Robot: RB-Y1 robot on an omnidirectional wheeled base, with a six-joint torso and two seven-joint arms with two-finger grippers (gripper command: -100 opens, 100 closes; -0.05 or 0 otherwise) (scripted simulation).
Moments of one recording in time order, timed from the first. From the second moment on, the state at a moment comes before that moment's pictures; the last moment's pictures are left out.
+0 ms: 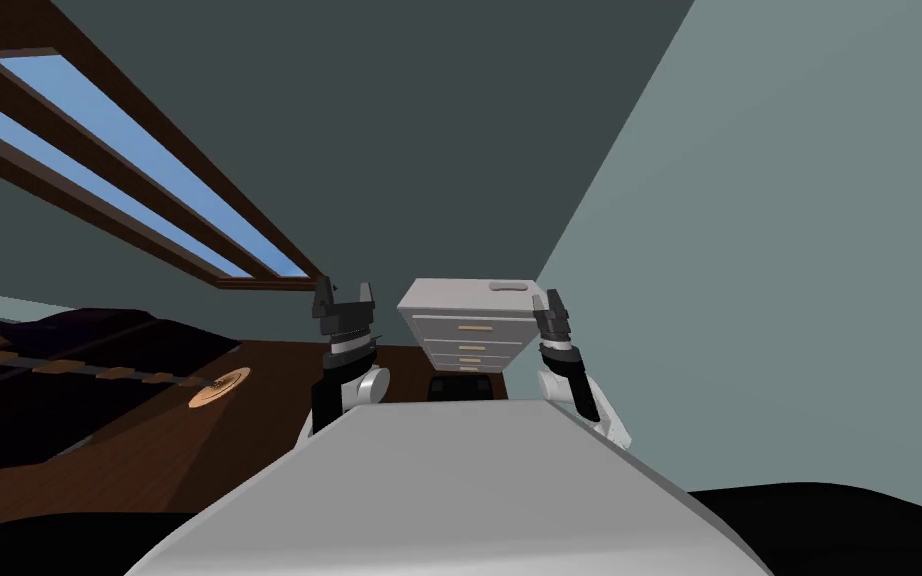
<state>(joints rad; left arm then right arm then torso) 0.54 0.01 -0.02 -2.37 0.11 -0.53 0.00 0.53 -0.20 -0.07 -2.15 0.03 -0.60 -0.01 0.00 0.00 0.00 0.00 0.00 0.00</state>
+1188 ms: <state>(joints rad) 0.54 0.01 -0.02 -2.37 0.11 -0.53 0.00 0.51 -0.57 -0.14 -1.97 0.11 -0.71 -0.01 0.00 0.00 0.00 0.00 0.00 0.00</state>
